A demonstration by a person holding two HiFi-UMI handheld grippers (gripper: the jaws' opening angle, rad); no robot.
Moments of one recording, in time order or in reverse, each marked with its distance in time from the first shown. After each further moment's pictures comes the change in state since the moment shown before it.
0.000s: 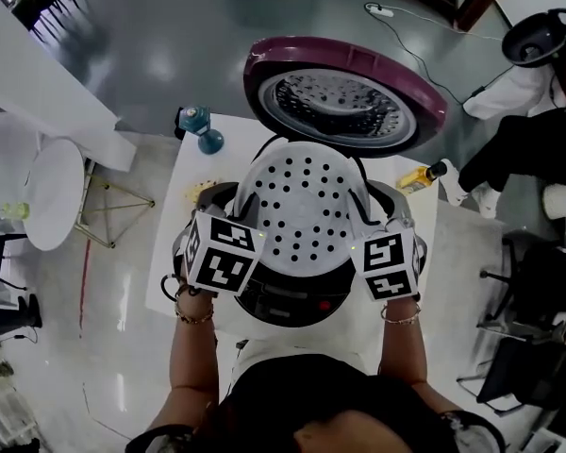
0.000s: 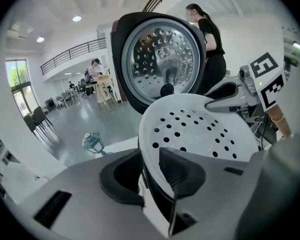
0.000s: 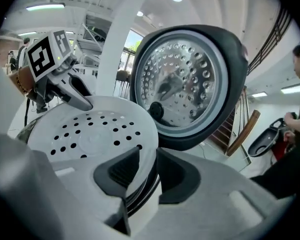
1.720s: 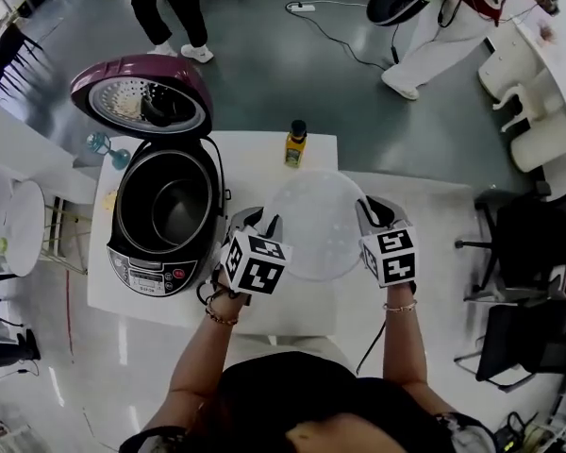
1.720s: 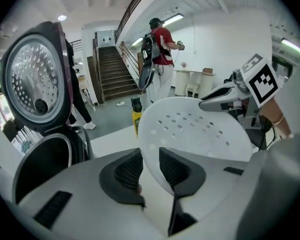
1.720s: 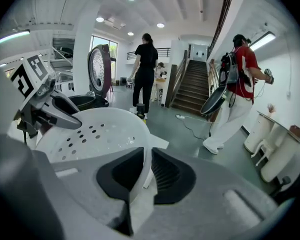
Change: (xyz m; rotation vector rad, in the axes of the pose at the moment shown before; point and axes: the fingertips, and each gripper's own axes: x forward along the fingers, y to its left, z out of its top) left arm 0.065 -0.344 0.064 0.062 -0.012 -0.130; right arm -0.159 -0.188 -0.272 0.334 0.043 -0.097
